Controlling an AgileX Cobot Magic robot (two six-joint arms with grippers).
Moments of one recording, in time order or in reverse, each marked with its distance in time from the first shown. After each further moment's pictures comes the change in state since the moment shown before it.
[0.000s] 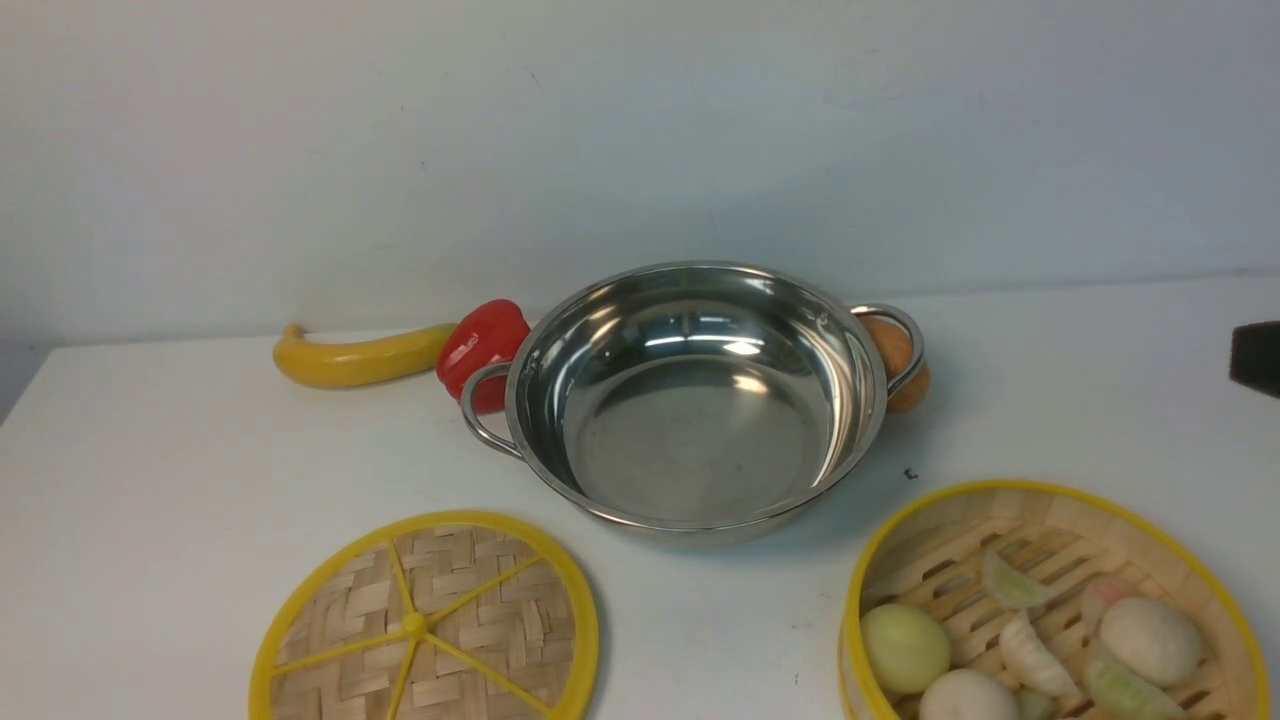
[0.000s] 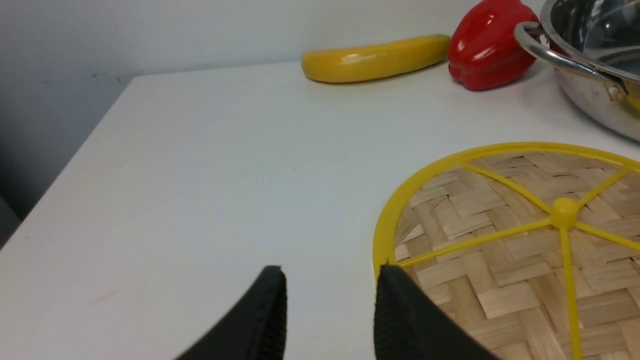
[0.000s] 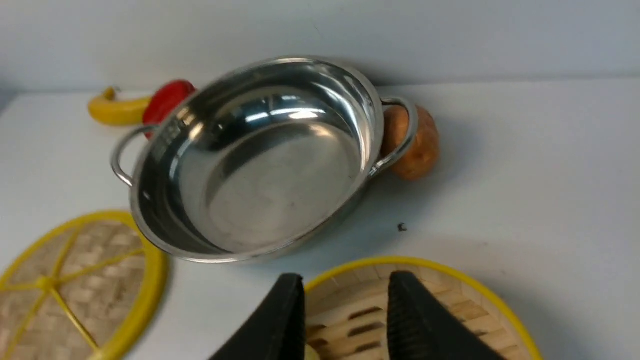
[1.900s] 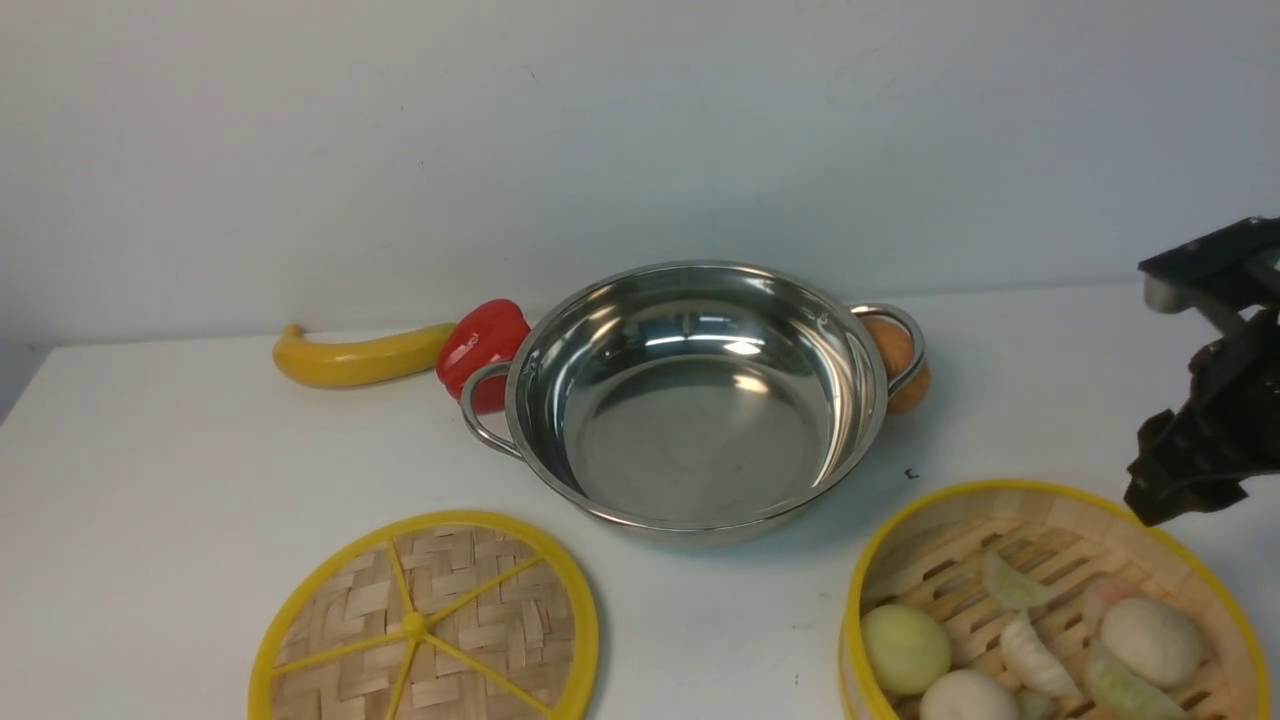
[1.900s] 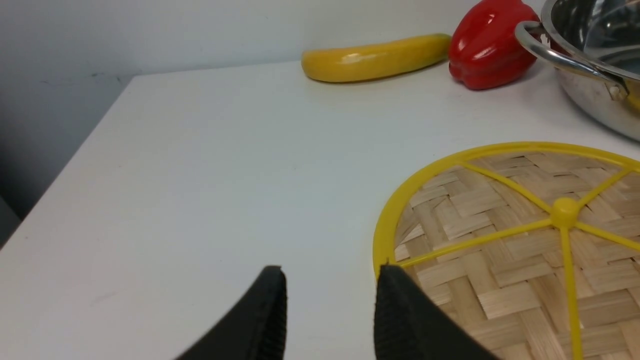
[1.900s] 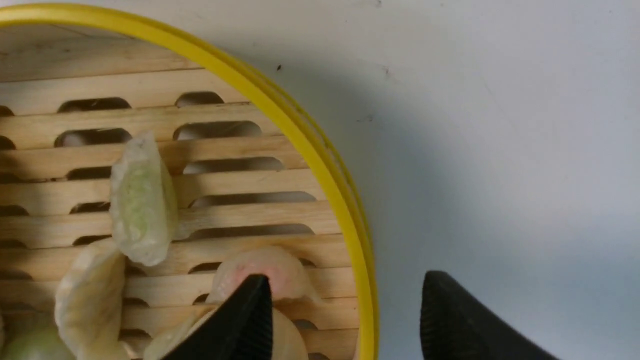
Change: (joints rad) right arm 0.002 0.759 -0.256 -0.349 0.149 -0.108; left arm 0.000 0.000 0.000 0.000 -0.001 0.000
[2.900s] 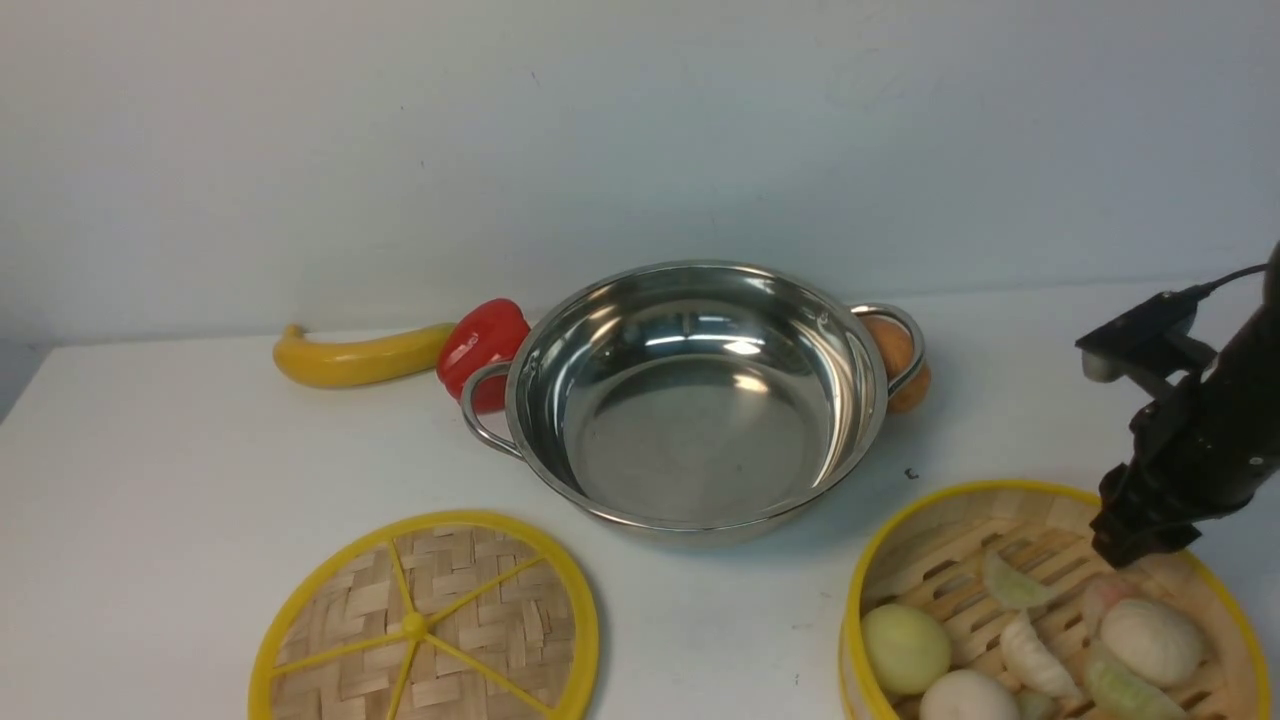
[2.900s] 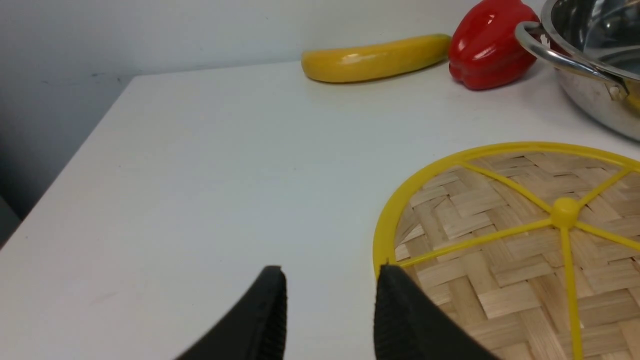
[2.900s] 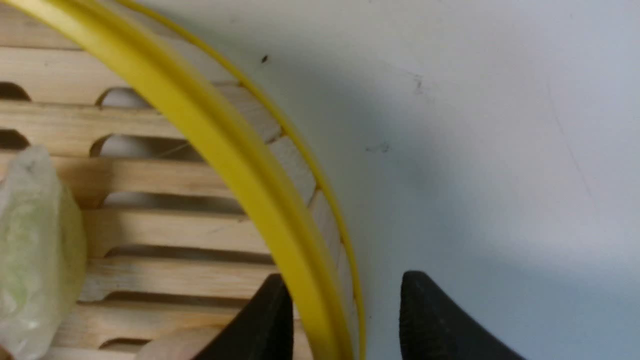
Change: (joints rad) right arm 0.000 0.183 0.000 0.023 -0.112 -0.149; left arm 0.000 0.000 0.000 0.000 0.000 0.000
